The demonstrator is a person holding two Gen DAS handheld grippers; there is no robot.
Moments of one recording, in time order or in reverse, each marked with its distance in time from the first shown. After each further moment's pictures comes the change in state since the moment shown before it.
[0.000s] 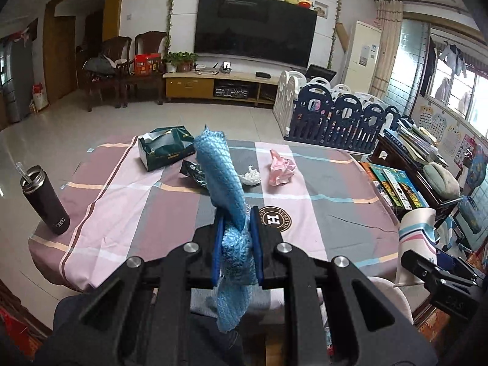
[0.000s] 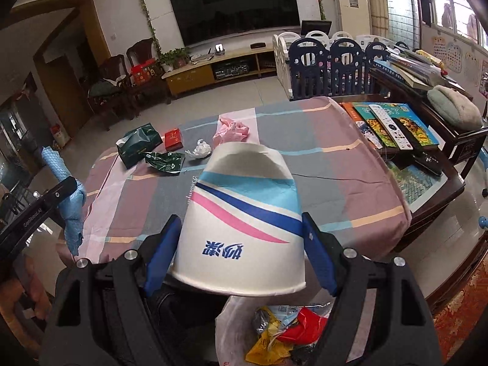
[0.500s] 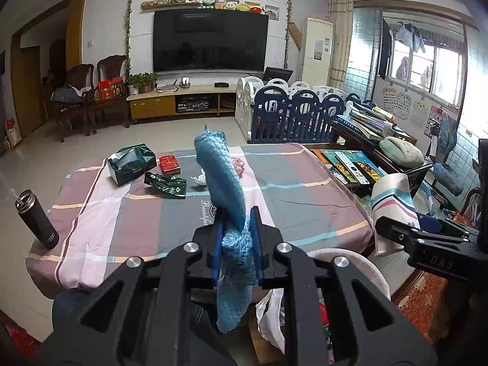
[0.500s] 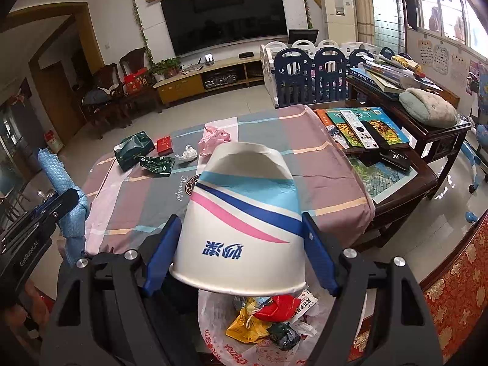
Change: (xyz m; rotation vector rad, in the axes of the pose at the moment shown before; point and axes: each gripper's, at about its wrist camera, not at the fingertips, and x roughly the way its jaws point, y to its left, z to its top) left arm -0.074 -0.066 -0.031 0.149 -0.048 -0.125; right arm -0.066 -0.027 -0.020 0.018 -0.040 -0.044
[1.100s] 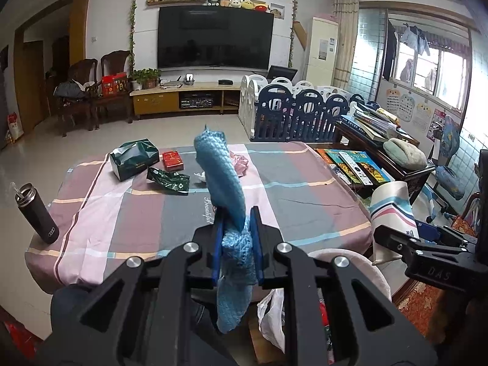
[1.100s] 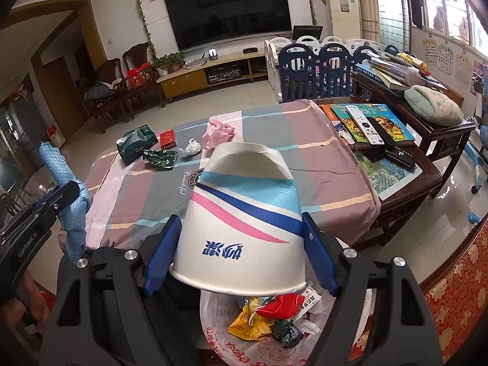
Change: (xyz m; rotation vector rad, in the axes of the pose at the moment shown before) left arm 0.009 0.013 -0.003 -0.022 0.013 0.009; right arm 0.008 0.007 -0.008 -0.011 0.027 0.017
